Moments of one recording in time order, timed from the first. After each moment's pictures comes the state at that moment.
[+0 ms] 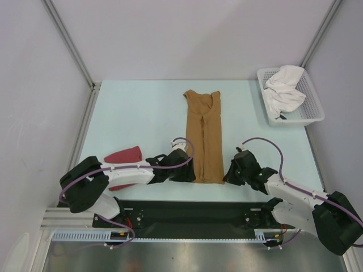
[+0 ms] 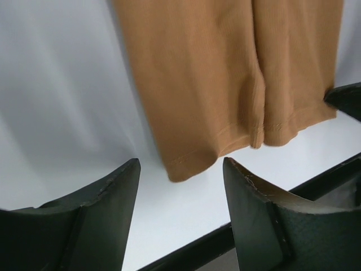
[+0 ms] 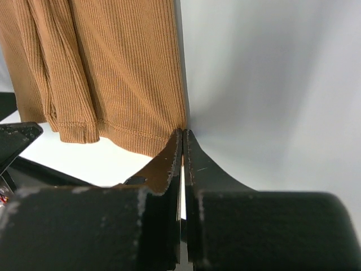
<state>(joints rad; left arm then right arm) -0.98 1.46 0.67 -0.14 -0.09 -0.84 0.62 1.03 0.34 -0.23 -0.03 0.81</state>
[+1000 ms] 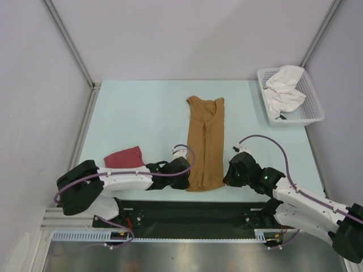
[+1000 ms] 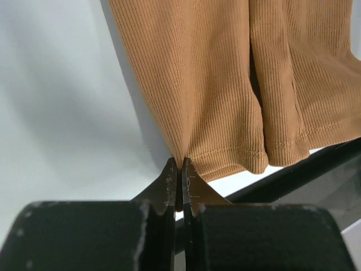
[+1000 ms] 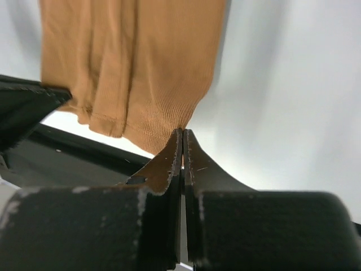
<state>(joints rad) -1.09 1.44 0.65 -0.17 -0.13 -0.91 0.80 0.85 0.47 -0.52 0.09 0.82</state>
